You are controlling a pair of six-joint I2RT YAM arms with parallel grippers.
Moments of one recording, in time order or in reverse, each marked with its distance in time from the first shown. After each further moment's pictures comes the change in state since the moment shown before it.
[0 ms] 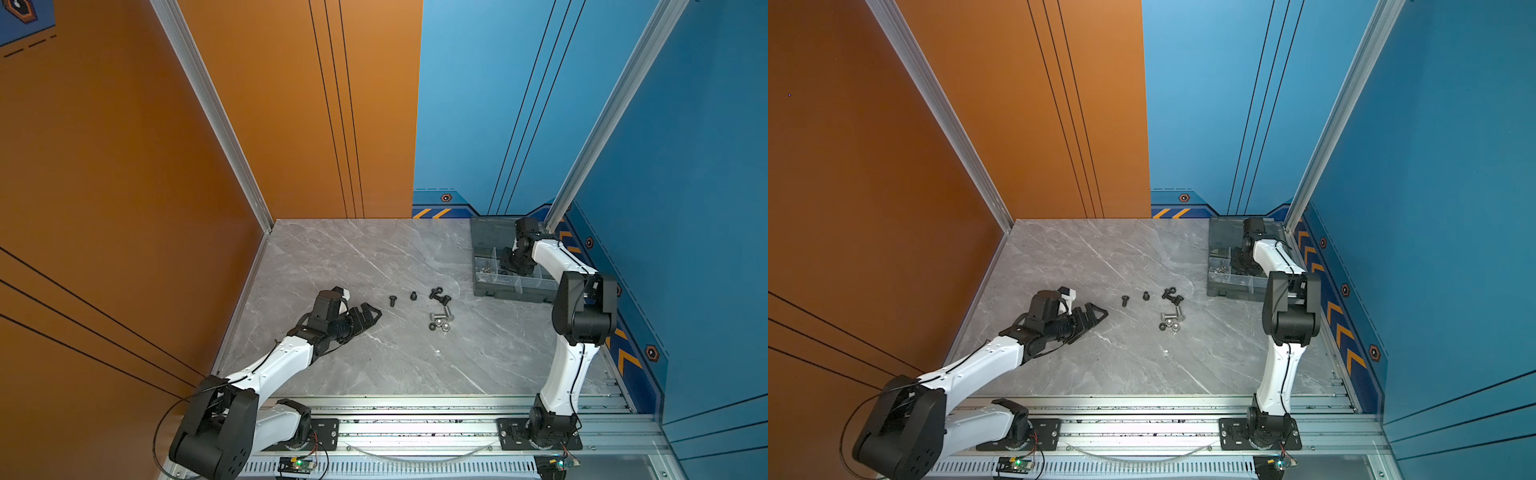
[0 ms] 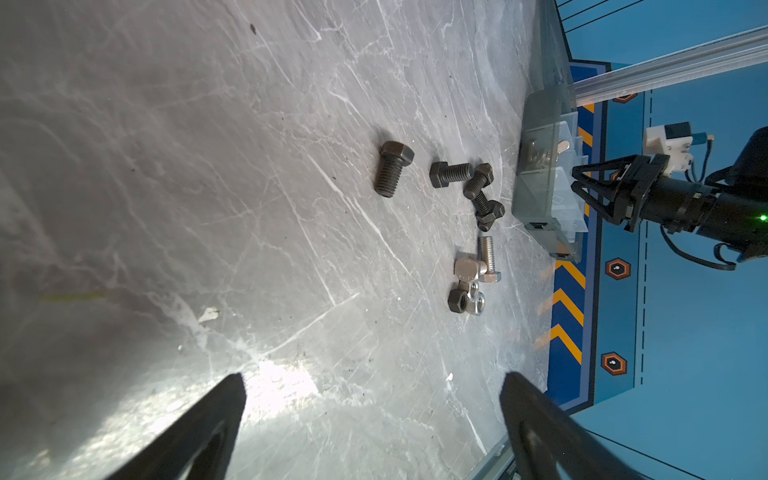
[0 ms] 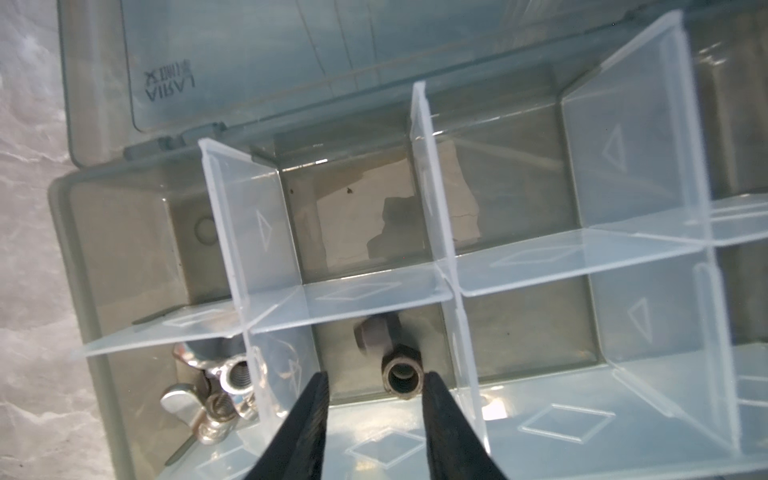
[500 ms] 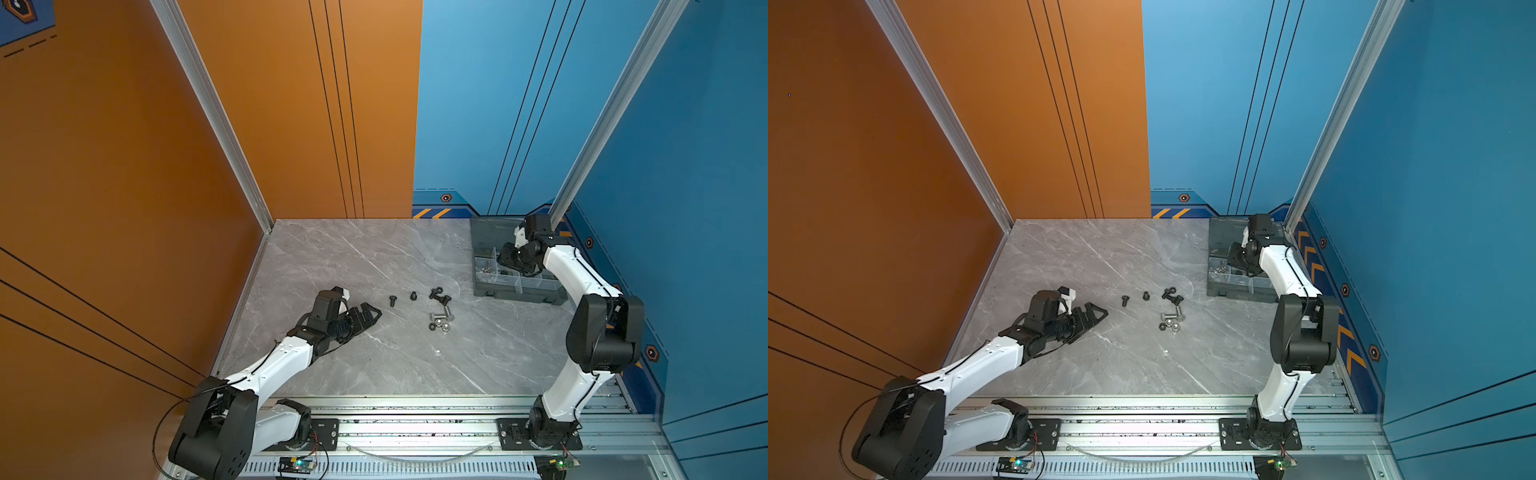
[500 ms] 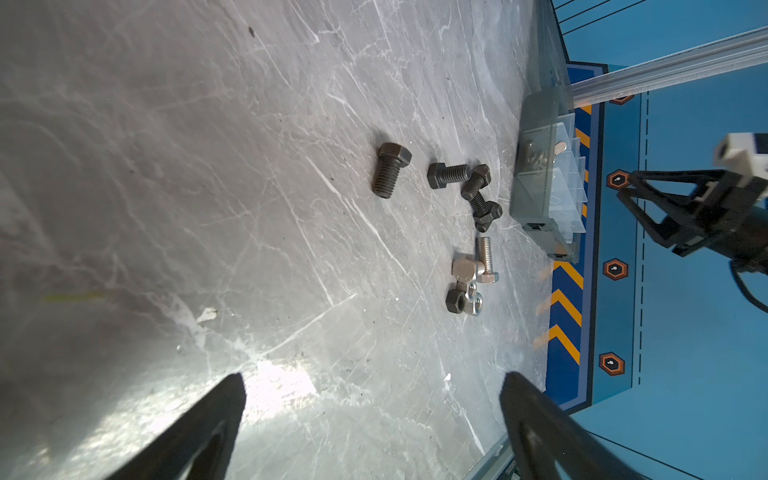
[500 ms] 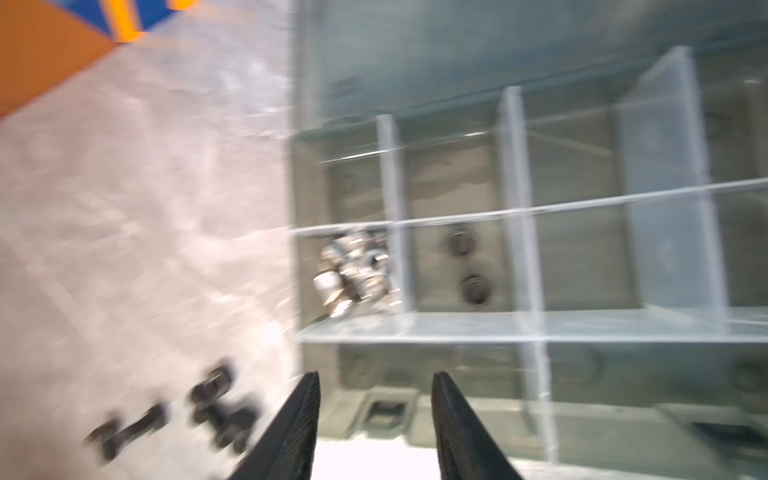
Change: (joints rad) left arm 0.000 -0.005 0.000 0.000 0.000 -0.003; right arm 0.049 -0.285 -0.156 0.032 -0.225 -0.003
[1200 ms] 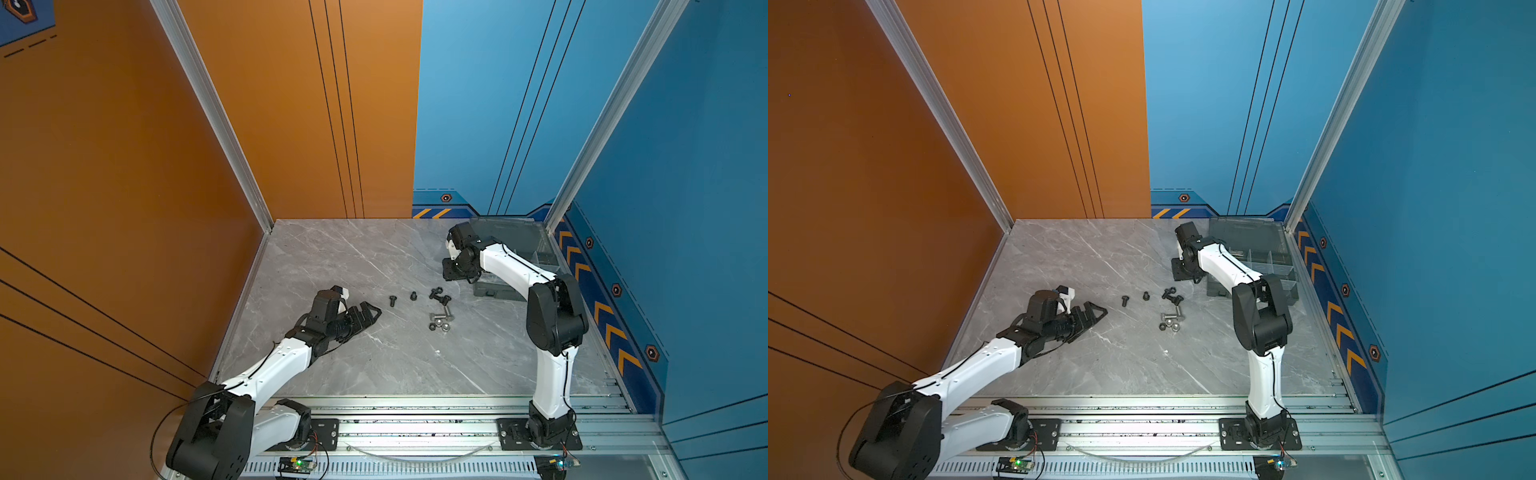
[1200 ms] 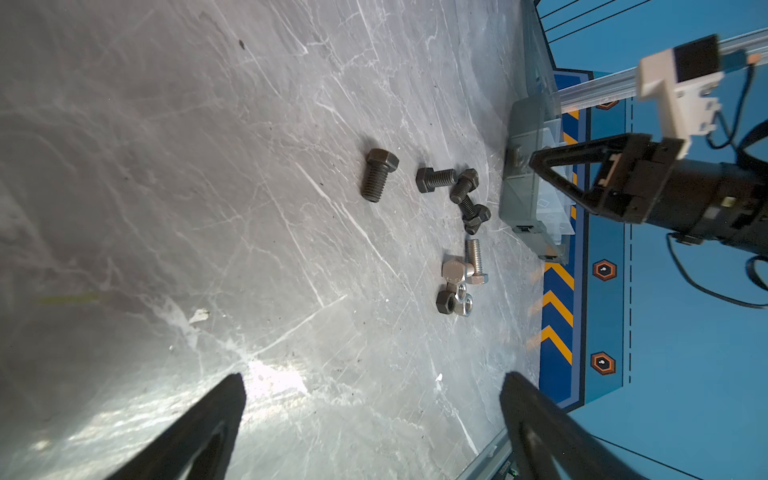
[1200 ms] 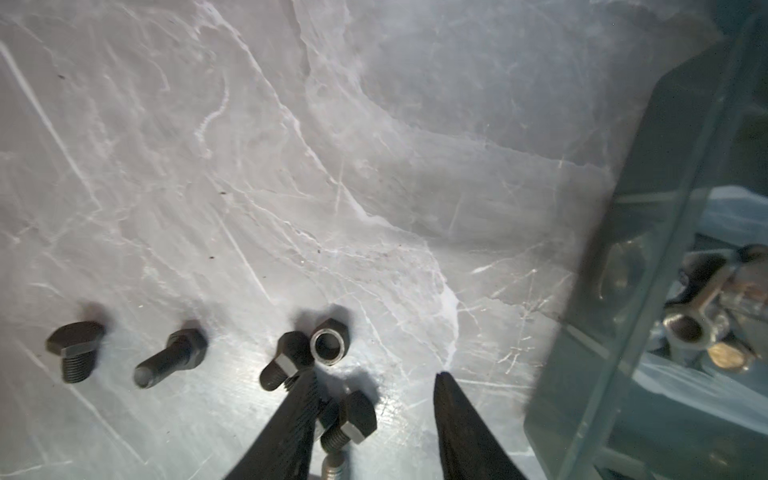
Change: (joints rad) left arm 0.000 -0.029 0.000 0.000 0.000 -0.007; right arm 0.375 0.275 0.173 -0.089 0.189 -0.082
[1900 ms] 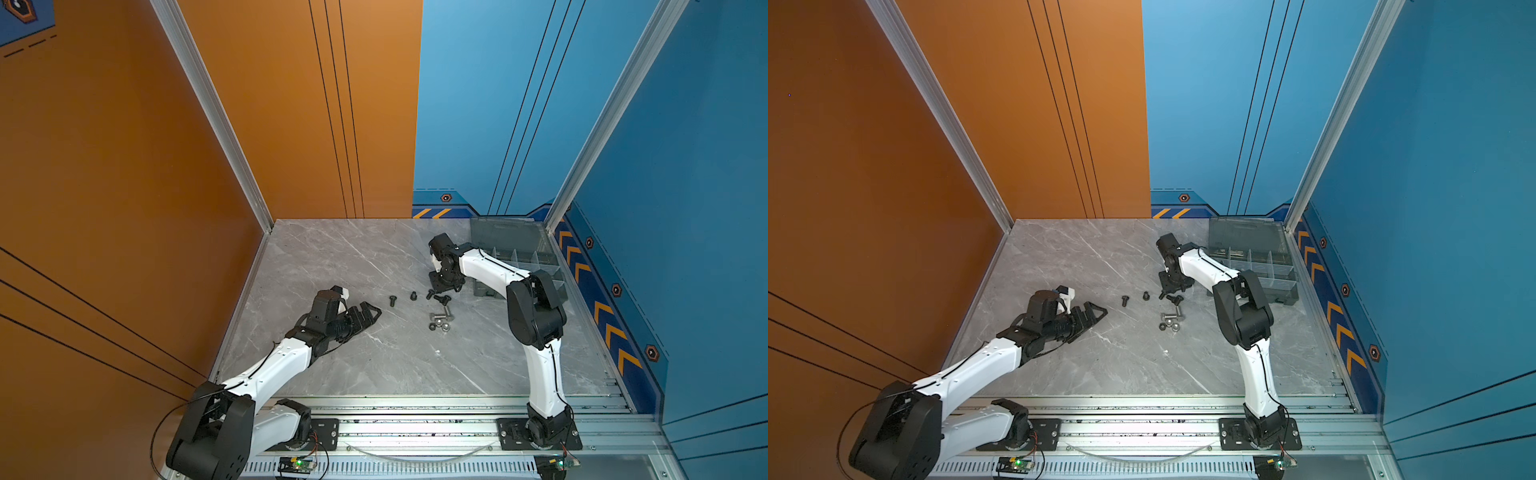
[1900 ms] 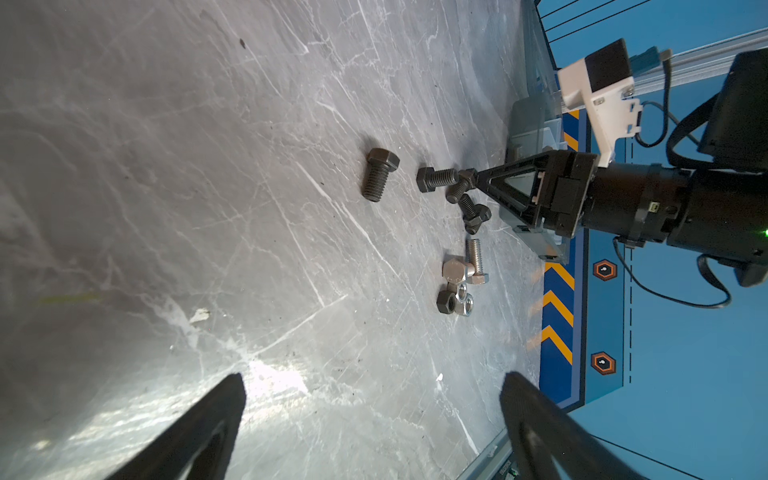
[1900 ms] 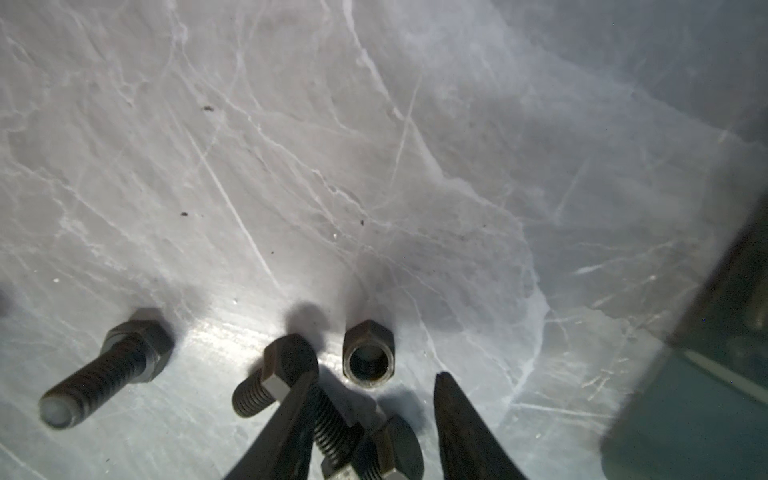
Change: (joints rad) left arm 0.000 0.003 -0.002 0.002 0.000 0.000; right arm 0.103 0.111 0.056 -0.055 0.069 -0.048
